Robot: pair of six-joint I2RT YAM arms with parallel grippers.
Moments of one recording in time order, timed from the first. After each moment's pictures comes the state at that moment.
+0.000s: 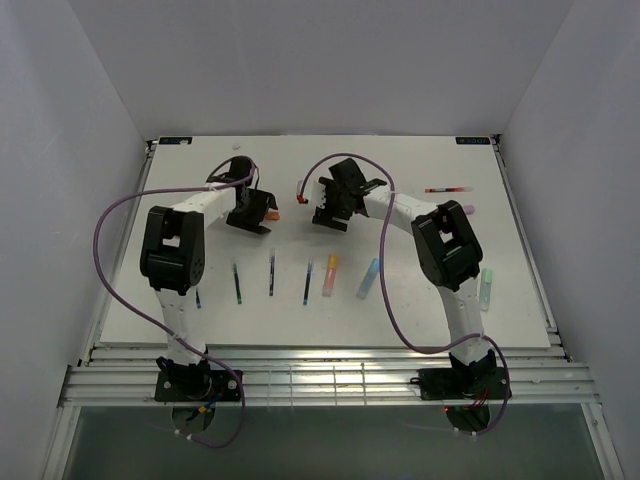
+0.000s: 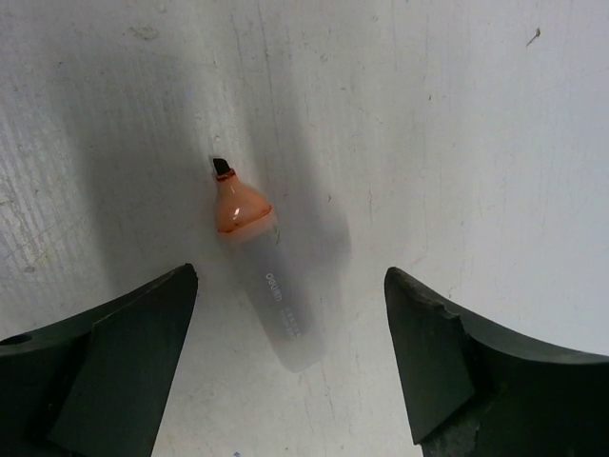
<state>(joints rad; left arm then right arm) -0.22 2.05 1.46 -0.56 0.04 -1.44 0.59 2.19 1.65 -0.34 -0.19 -0.92</state>
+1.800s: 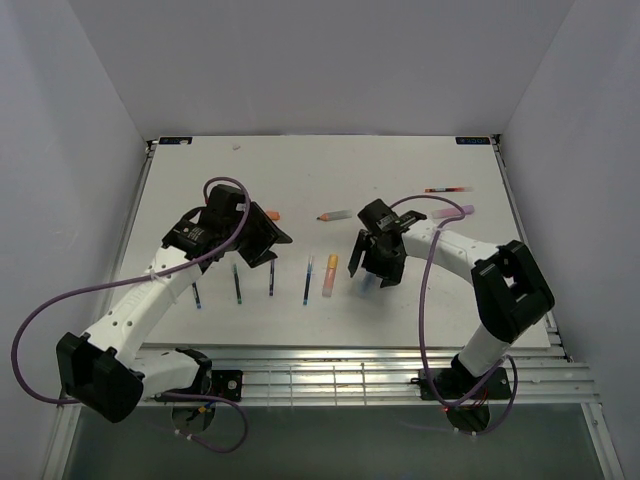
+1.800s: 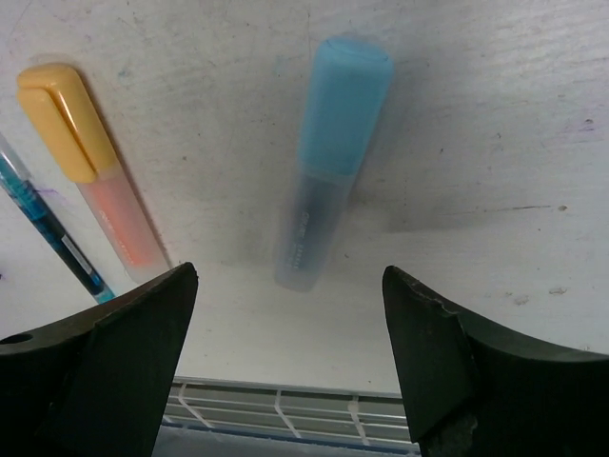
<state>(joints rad) -0.47 1.19 1.09 -0.74 0.14 -1.12 0.64 1.65 1.09 -0.72 -0.01 0.88</state>
